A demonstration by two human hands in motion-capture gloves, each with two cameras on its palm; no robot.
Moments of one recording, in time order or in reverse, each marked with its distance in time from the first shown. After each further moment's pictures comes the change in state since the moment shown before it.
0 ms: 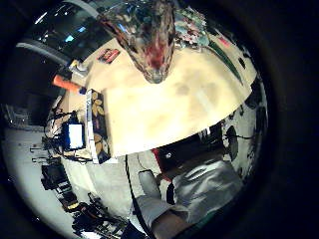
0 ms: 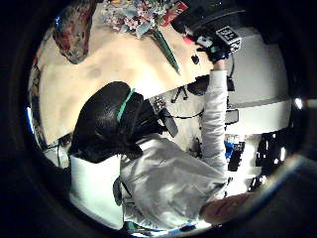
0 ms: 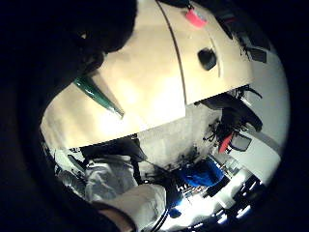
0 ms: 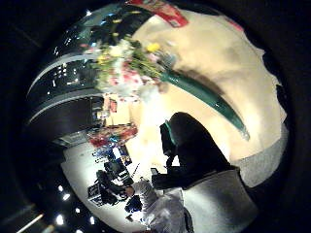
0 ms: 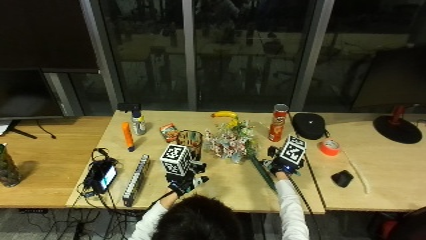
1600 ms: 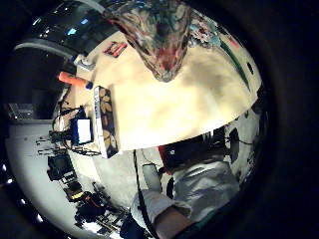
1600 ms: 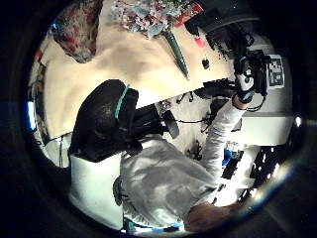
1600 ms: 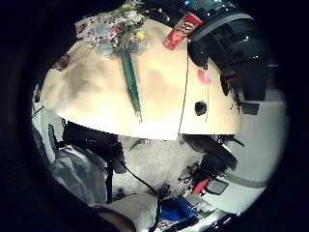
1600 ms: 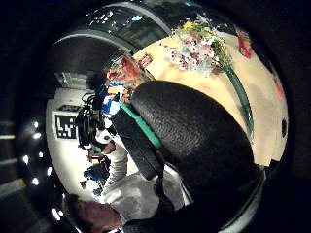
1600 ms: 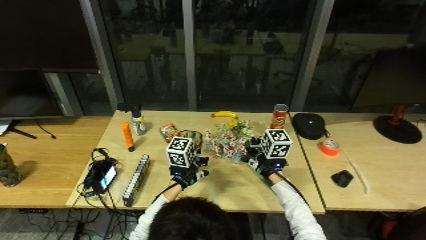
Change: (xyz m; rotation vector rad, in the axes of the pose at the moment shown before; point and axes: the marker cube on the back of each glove) left arm 0.001 -0.025 -0.008 -0.089 -0.063 -0.085; right arm -0.071 0.125 -0.042 0.329 0.164 -0.640
